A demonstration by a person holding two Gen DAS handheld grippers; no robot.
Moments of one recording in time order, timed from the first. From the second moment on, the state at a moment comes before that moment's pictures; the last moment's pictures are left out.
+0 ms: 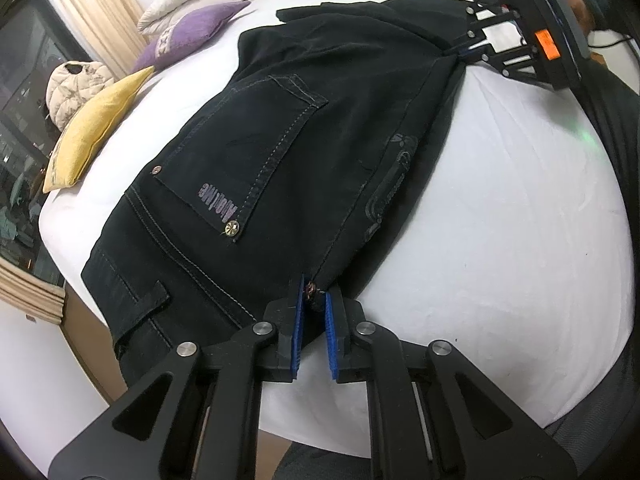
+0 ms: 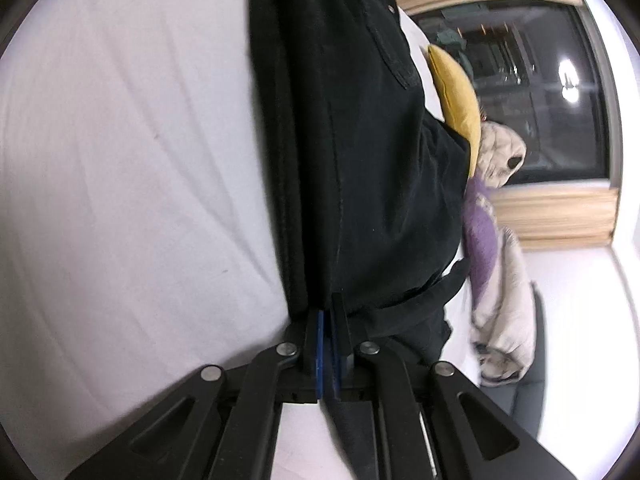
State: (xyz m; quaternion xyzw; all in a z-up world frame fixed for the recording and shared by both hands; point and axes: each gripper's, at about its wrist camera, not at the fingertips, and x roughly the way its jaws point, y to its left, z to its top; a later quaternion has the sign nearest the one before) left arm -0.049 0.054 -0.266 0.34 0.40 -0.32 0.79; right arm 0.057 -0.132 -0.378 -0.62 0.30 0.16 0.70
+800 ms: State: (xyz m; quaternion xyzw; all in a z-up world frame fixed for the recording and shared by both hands) left arm 0.041 -0.028 -0.272 0.14 0.46 -0.23 0.85; right arm 0.110 -0.143 -0.337 -0.38 0.38 0.13 0.84
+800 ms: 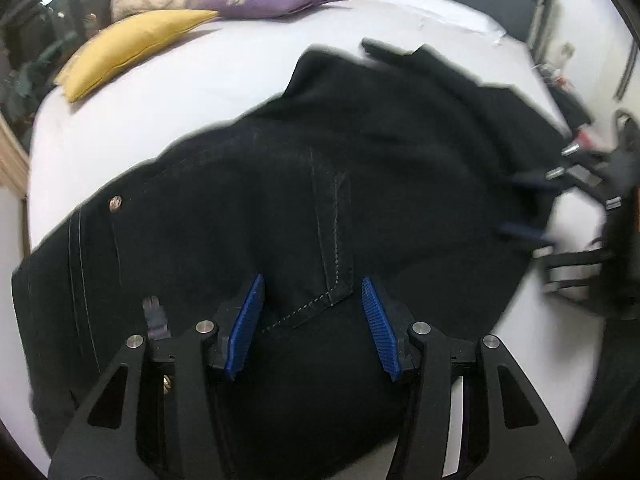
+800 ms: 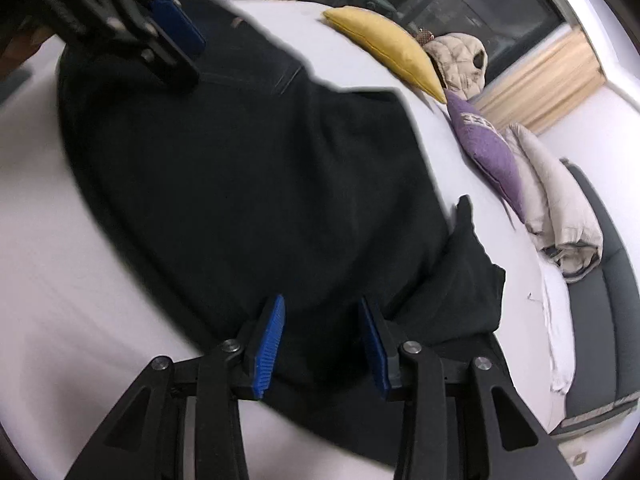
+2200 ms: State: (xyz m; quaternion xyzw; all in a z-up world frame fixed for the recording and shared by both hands) left arm 0.049 -0.090 -0.279 0.10 0.45 -0.21 0.87; right arm 0.450 -0.314 -0.288 -0.01 0.58 0.00 0.82
